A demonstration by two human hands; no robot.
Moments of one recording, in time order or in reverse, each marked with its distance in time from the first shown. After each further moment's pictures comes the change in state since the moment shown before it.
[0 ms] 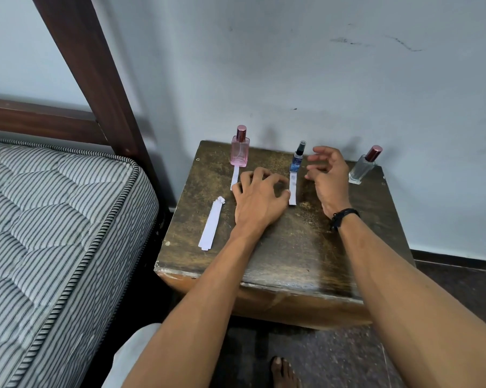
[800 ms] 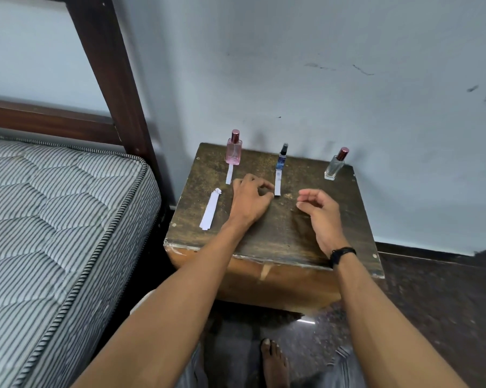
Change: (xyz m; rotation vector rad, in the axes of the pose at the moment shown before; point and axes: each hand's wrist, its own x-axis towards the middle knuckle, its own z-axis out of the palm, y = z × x) left_hand -0.036 0.011 -0.024 -0.328 -0.060 -0.051; right_hand -0.116 -0.033 -0.052 0.020 -0.078 0.209
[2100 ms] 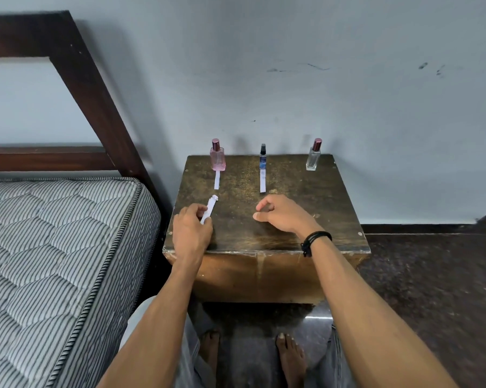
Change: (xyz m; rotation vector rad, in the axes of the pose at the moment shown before) left_hand -0.072 -0.049 -0.066 0.308 0.287 -0.130; right_hand -0.027 -0.043 0.019 -0.593 -0.480 0.052
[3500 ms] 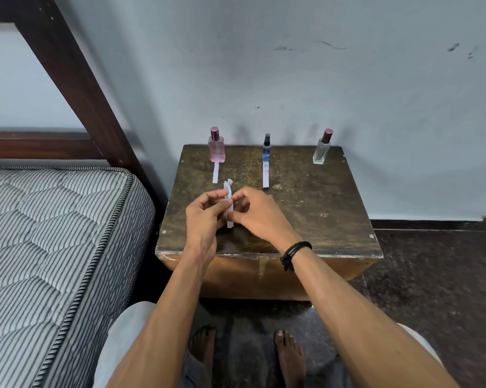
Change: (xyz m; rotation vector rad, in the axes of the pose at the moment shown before) left_hand 0.001 0.040 0.008 -1.103 -0.238 -0.404; right_hand 0.014 -0.030 0.047 0.078 0.149 -0.166
